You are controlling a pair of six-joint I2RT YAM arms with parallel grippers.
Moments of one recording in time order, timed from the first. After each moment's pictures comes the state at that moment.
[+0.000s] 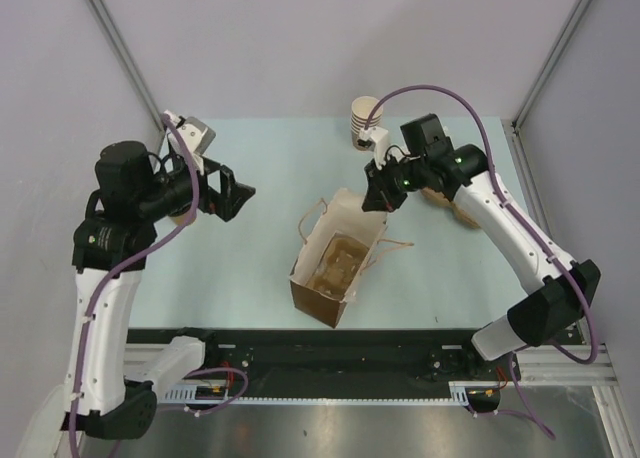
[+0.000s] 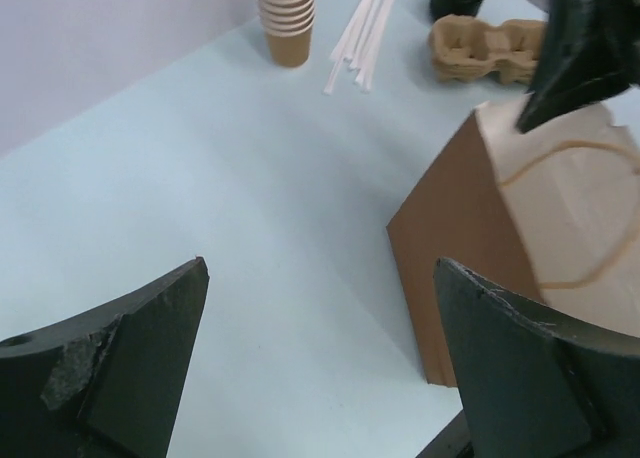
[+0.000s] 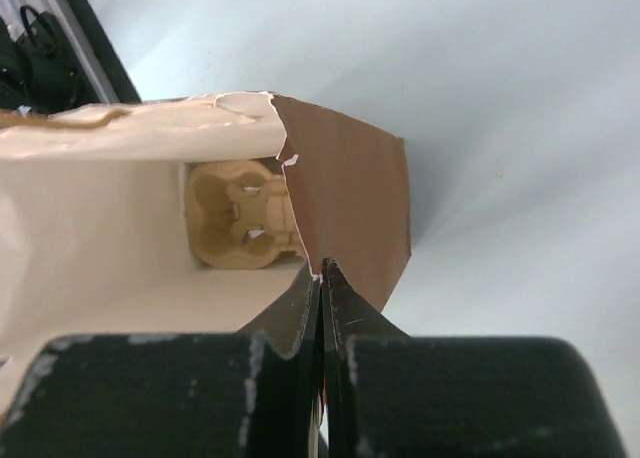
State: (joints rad) left arm -0.18 0.98 1.50 -0.84 0.51 0.16; right arm 0.50 1.51 1.60 -0.94 -0.58 -0.19
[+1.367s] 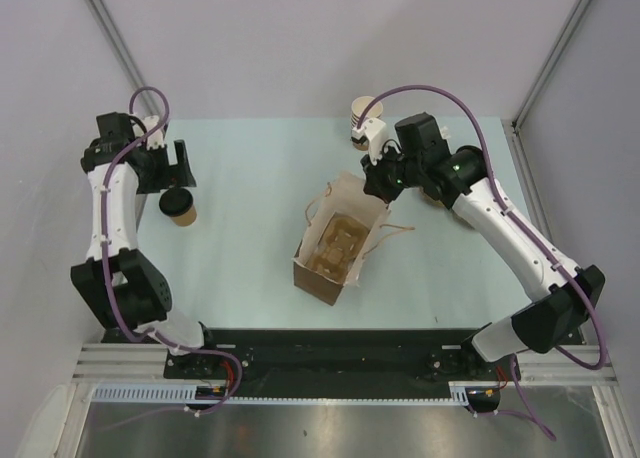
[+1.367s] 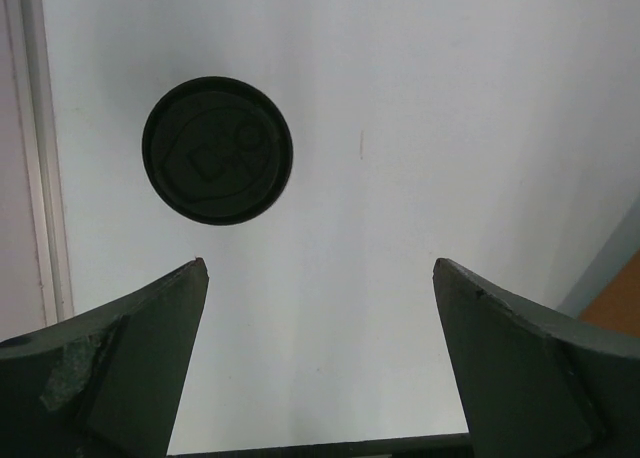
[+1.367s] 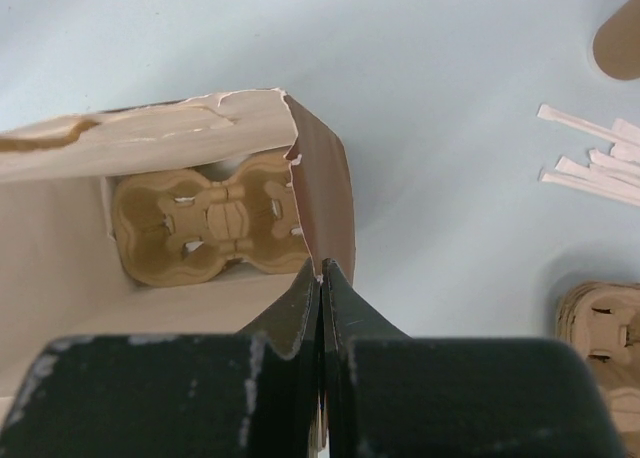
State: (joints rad) left arm 0.31 1.54 1.56 -0.96 0.27 0.12; right arm 0.58 1.46 1.58 -0.80 -0.30 -0.24
